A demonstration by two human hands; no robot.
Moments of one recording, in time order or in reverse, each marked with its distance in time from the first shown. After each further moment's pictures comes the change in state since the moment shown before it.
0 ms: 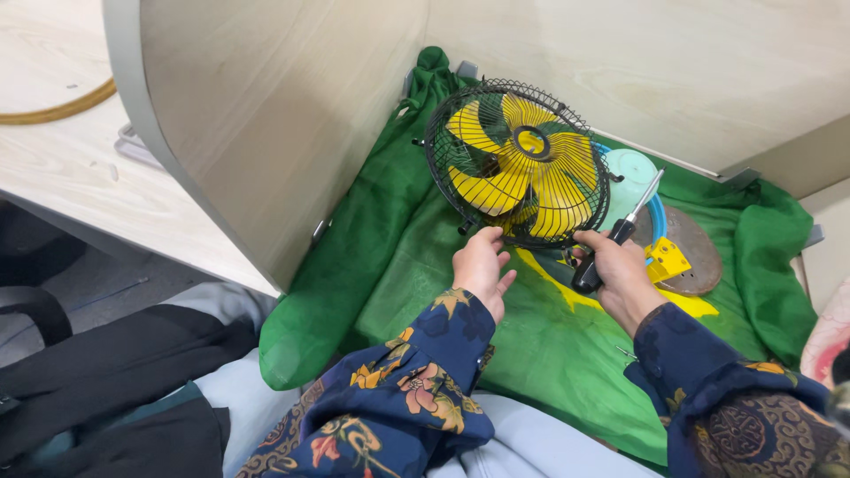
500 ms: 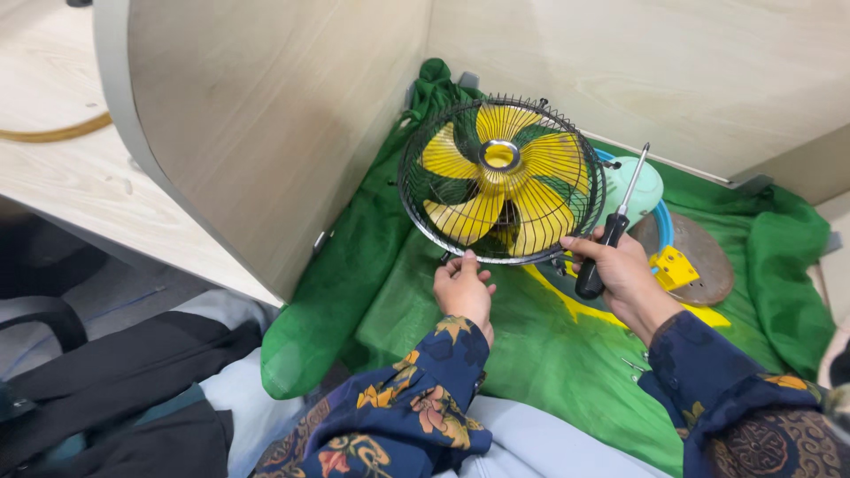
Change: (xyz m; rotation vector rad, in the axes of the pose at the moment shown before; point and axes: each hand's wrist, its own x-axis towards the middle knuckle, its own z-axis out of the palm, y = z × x) left_hand 0.040 -0.046 -0.027 -0.073 0.238 0.329; right_hand -0.012 -0.023 0.001 -0.061 -0.243 -0.067
